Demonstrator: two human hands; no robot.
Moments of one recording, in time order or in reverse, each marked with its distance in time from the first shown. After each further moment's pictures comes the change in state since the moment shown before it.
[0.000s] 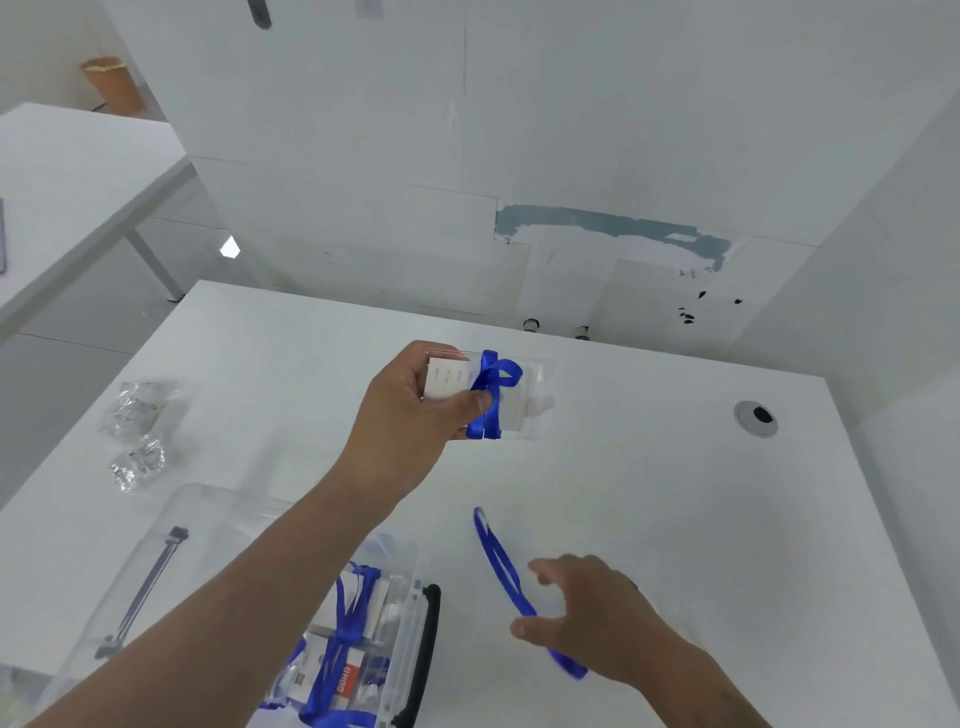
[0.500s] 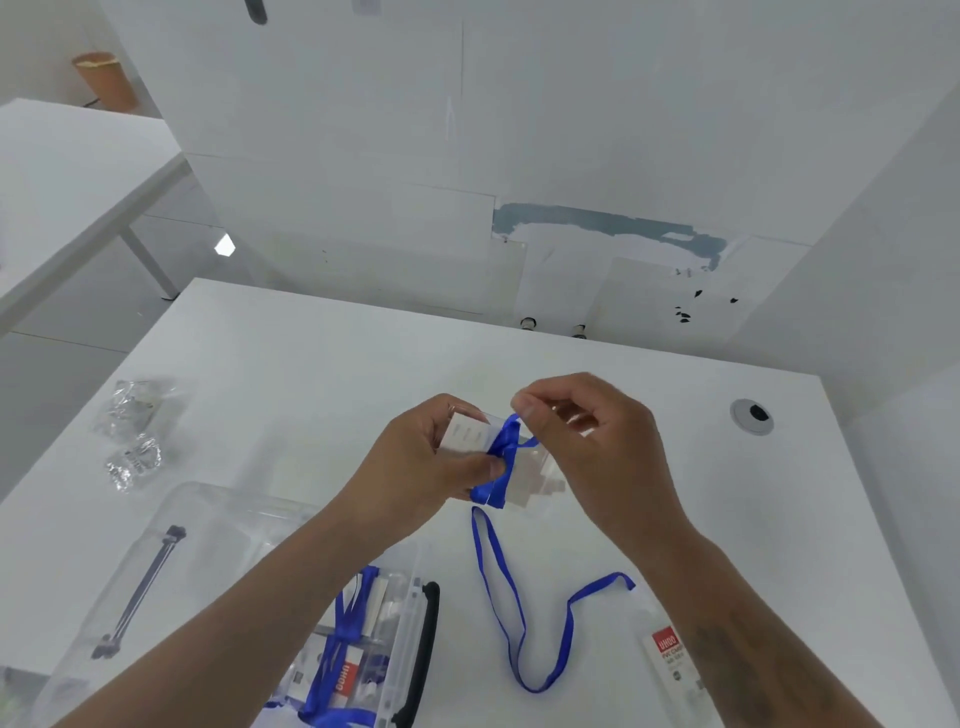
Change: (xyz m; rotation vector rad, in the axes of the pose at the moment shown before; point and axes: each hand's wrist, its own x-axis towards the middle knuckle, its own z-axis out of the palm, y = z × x) left_hand -0.018 -0.020 -0.004 0.157 -0.228 -0.118; right_hand -0.001 -0.068 -0.102 0.526 0.787 -0.401
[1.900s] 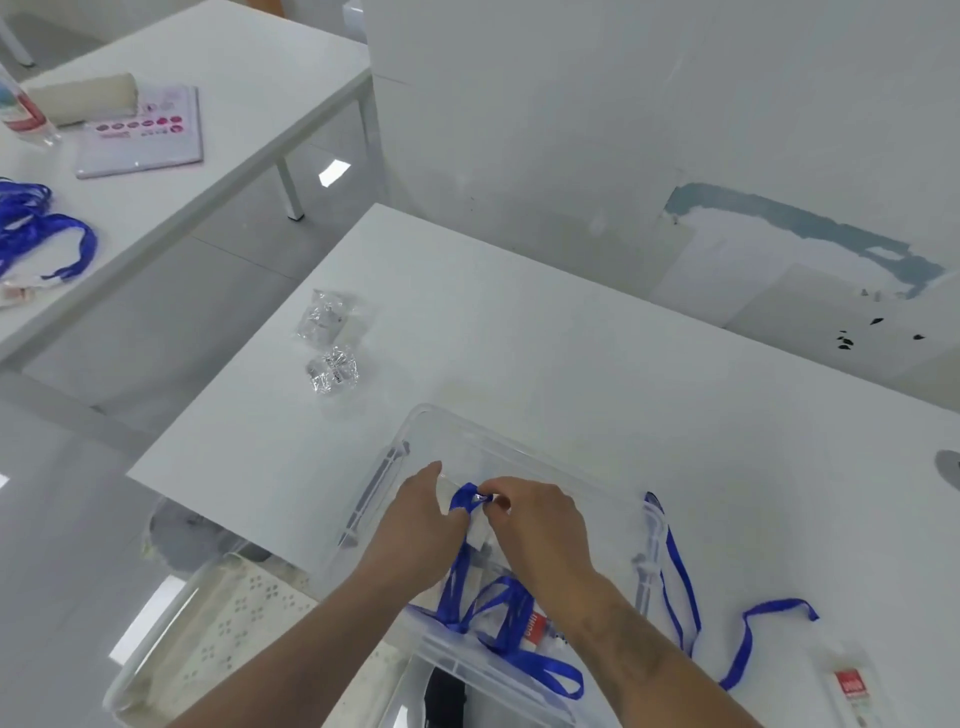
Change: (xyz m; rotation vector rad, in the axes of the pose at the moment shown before) left_hand -0.088 -0.164 -0.151 0.275 0.258 -0.472; right_hand -0.070 -0.020 0.272 -0.551 -0.594 0.185
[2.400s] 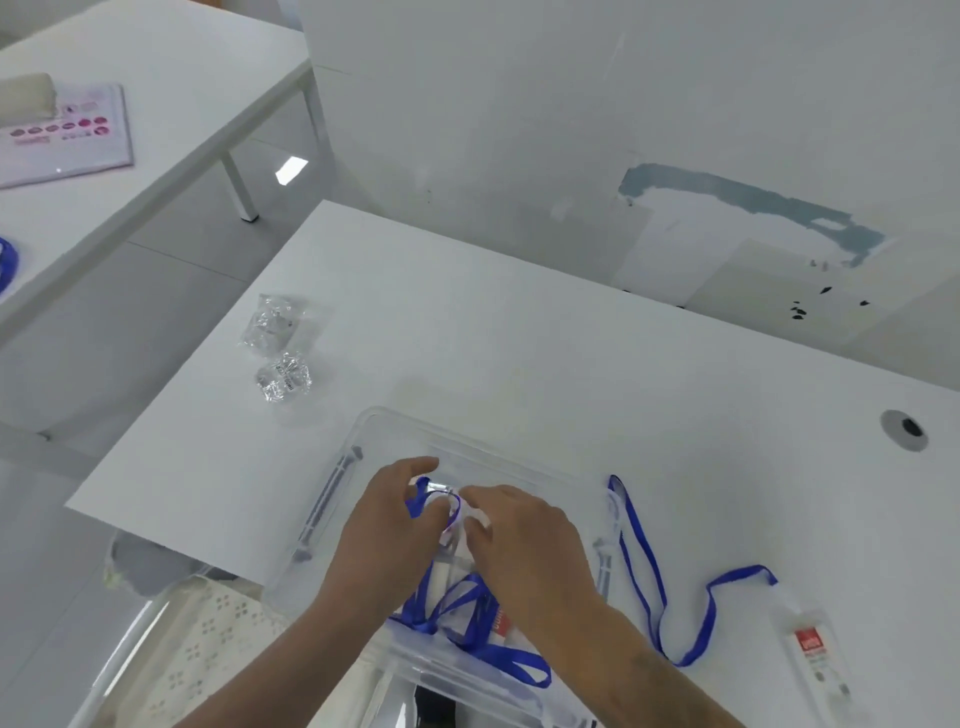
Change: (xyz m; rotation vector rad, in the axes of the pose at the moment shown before) left_hand -0.010 0.011 0.007 -0.038 0.102 0.162; right_hand -0.039 0.004 -0.035 0.026 0.015 -0.083
